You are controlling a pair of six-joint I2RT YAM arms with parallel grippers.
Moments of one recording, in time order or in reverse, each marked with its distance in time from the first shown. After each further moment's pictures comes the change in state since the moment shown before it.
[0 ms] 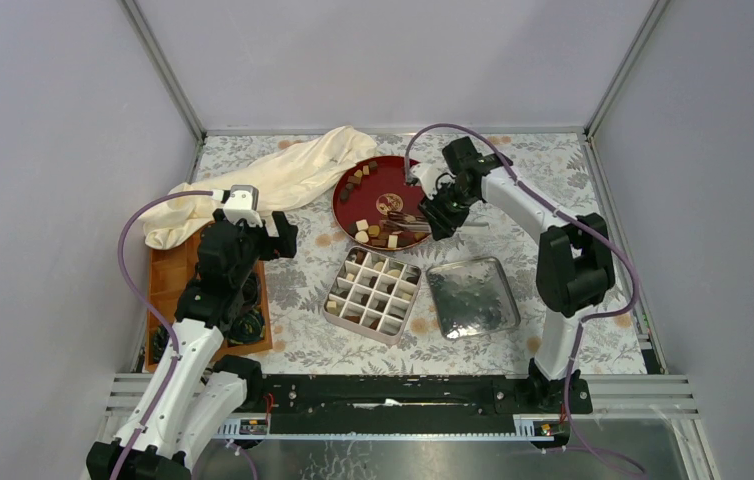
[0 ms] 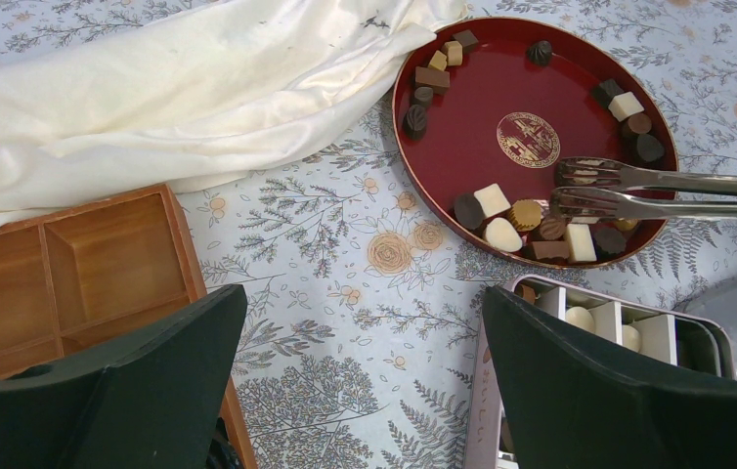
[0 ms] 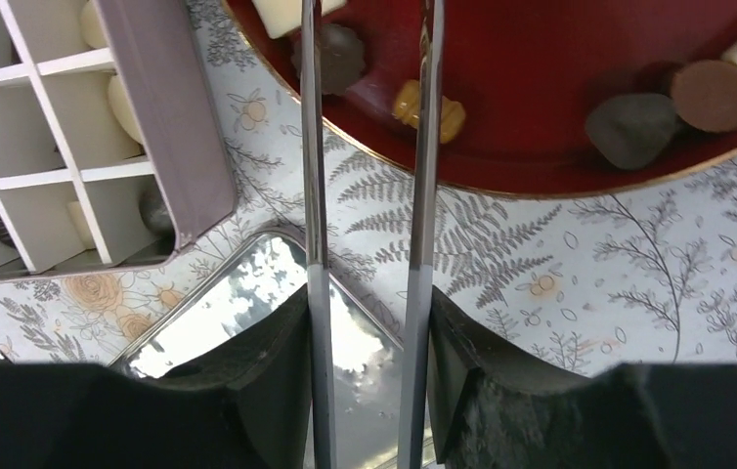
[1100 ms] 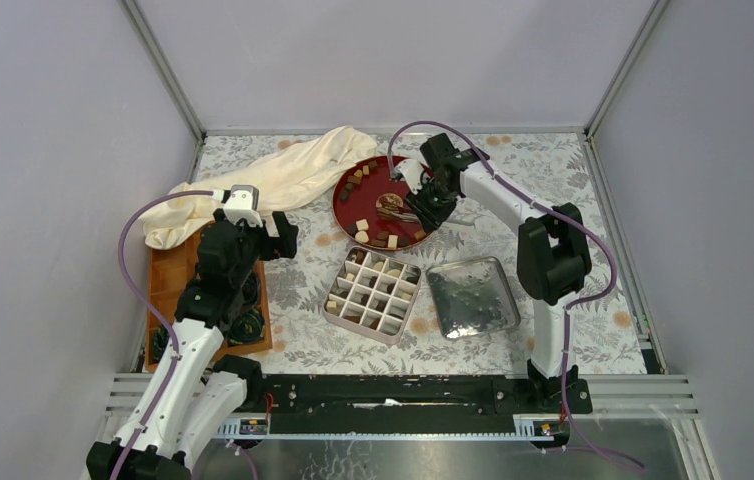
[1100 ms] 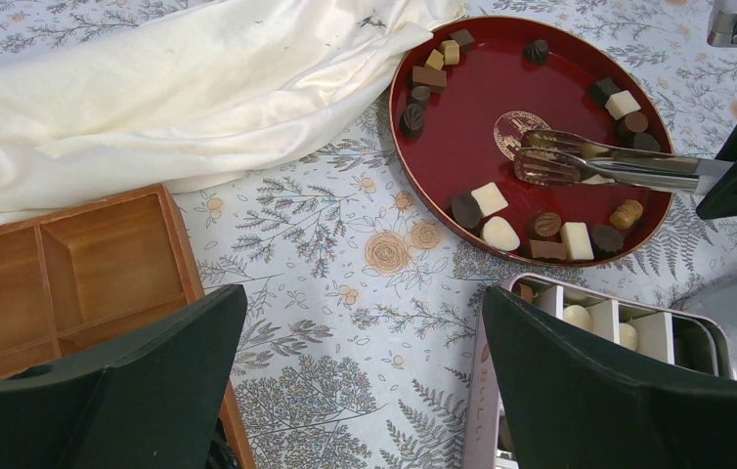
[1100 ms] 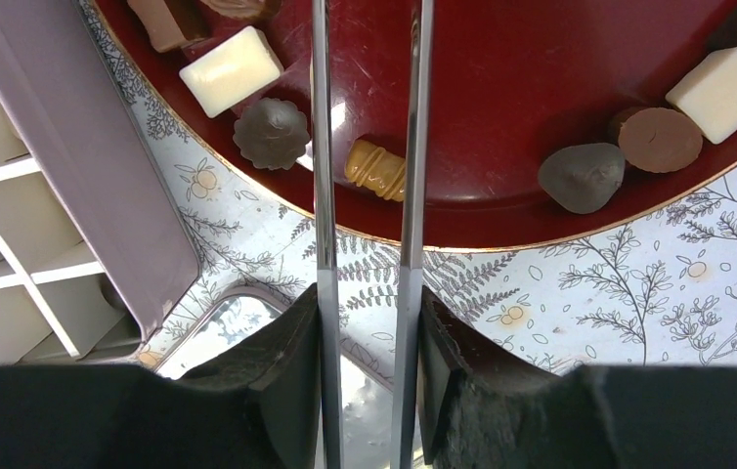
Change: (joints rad) left arm 0.000 0.000 0.000 0.000 0.007 0.000; right arm 0.080 0.146 0.163 -0.021 0.147 0.102
